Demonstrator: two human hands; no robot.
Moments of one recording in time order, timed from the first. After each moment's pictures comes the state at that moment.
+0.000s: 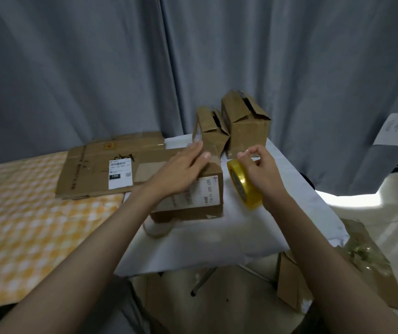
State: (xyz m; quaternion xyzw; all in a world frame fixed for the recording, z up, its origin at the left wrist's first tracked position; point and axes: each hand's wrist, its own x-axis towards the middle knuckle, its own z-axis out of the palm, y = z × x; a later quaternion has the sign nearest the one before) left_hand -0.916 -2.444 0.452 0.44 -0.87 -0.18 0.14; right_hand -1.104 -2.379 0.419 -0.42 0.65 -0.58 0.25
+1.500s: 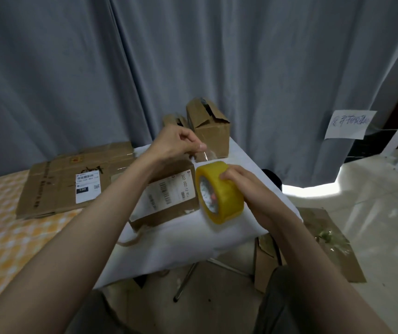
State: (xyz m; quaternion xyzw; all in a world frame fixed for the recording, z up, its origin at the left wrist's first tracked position) left_hand -0.997 -2.449 0.495 0.33 -0.81 -0.39 0.27; right_hand -1.141 -2.296 0.429 -0.41 0.61 -0.51 0.45
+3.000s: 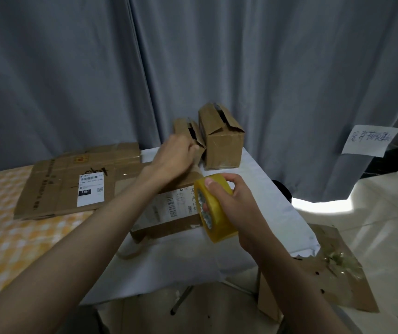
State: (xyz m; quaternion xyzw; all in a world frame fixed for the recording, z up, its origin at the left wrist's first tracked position) left_hand -0.998 -2.503 0.464 0.43 -0.87 -0.07 0.23; right_hand -1.096 -2.329 0.432 -0.40 0.61 -0.55 0.41
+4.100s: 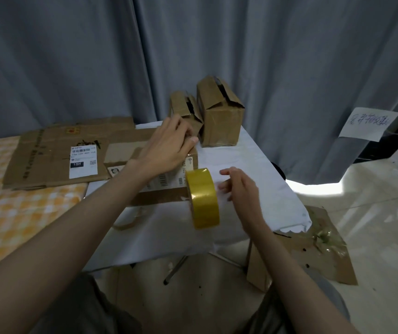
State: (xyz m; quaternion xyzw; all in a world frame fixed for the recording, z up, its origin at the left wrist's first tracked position) left_hand -0.972 -2.493 0.423 0.35 -0.91 0.02 0.23; right_hand -1.123 -2.348 0.344 -0.42 0.67 -0.56 0.26
